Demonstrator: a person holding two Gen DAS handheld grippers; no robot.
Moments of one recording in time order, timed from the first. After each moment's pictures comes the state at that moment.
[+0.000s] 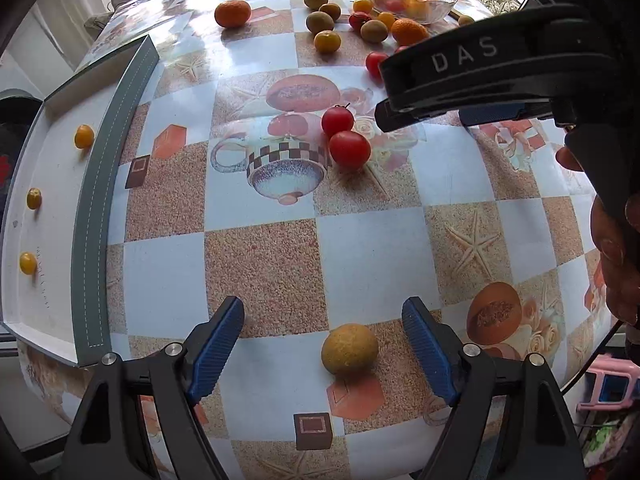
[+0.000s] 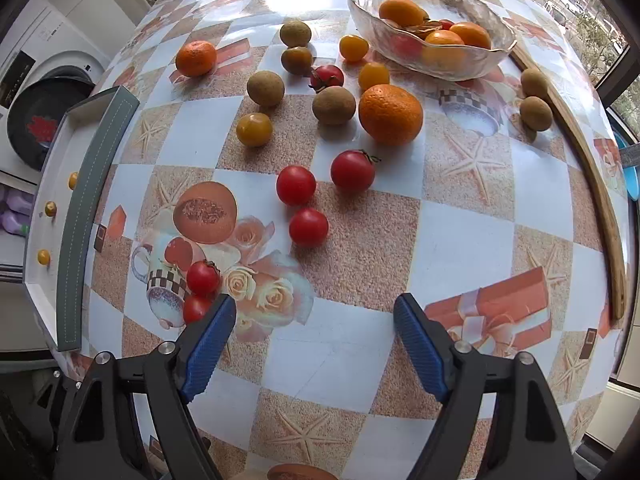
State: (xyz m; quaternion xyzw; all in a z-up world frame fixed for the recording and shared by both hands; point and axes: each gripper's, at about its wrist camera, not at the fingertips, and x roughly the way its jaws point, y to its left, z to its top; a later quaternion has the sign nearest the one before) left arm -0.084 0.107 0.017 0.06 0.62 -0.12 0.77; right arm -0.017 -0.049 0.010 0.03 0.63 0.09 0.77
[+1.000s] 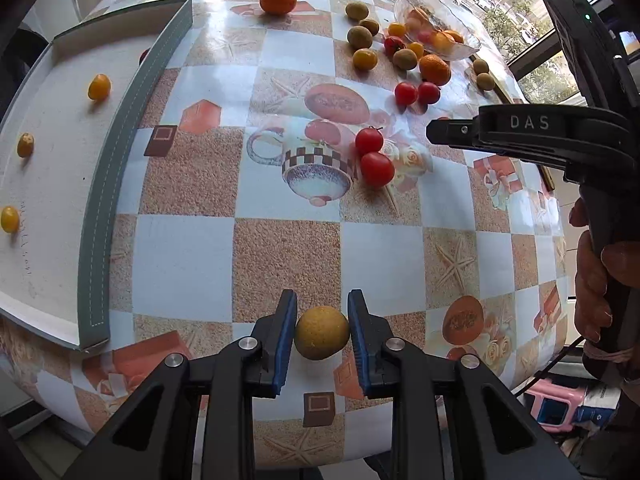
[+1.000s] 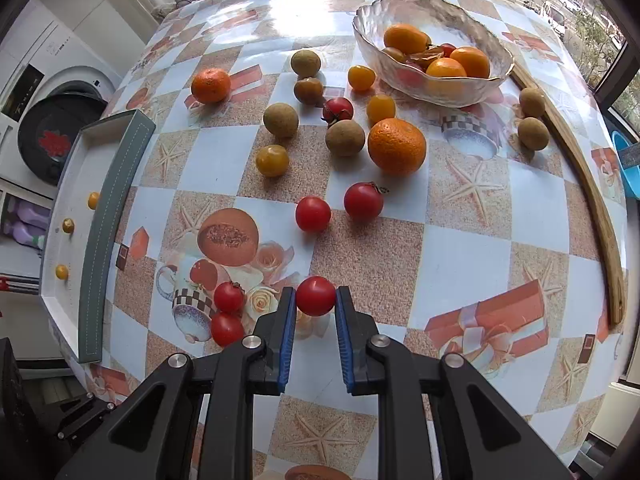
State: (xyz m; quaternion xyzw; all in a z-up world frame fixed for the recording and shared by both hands) left arm -0.077 0.142 0.034 -0.06 0.64 -0.14 0.75; right arm -0.017 -0.055 0.030 0.06 0.62 0.10 0.78
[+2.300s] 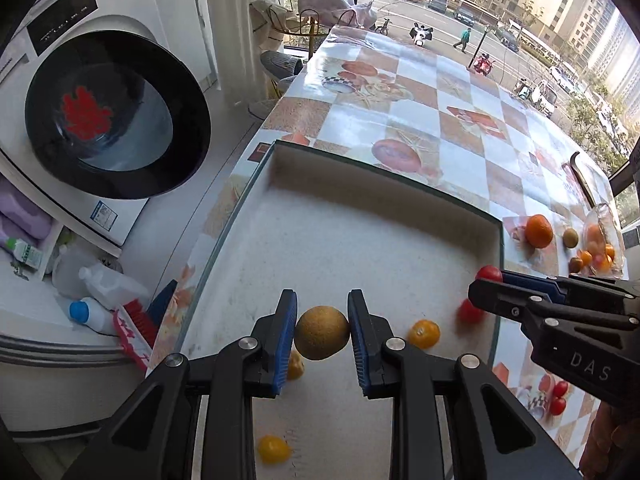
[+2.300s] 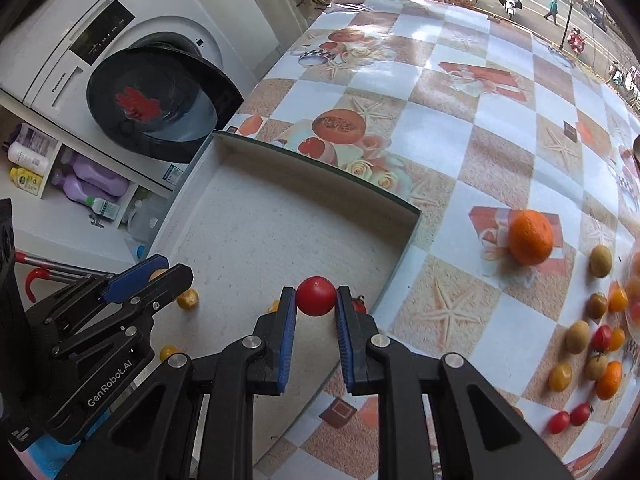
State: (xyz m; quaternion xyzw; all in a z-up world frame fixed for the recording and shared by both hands) left arm 0.085 0.377 0.056 -0.07 0.55 0.05 0.83; right arm 0.091 0.186 0.058 0.00 0.60 0.25 0.76
